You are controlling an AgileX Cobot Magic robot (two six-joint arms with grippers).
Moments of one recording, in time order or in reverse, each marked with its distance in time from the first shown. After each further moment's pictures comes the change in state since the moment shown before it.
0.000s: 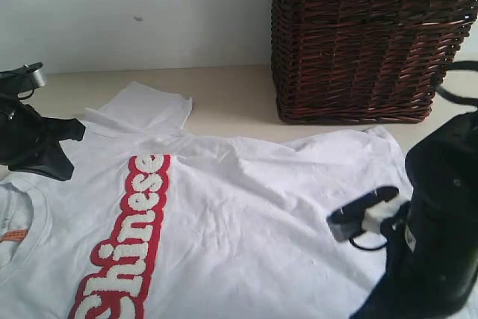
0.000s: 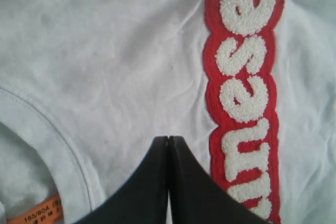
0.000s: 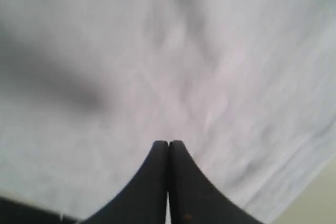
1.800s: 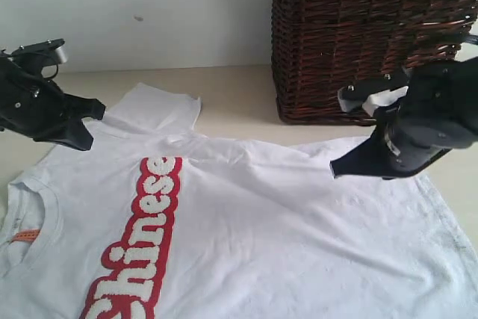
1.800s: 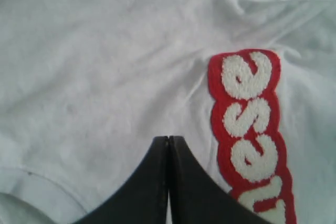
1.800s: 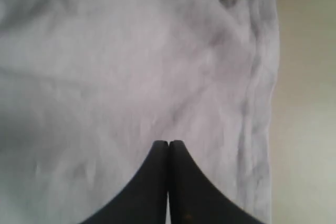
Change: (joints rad) left arm -0.050 0.078 -0.136 0.007 -0.058 0.041; right arm -0.212 0.199 -0.223 -0.757 -0.406 0.731
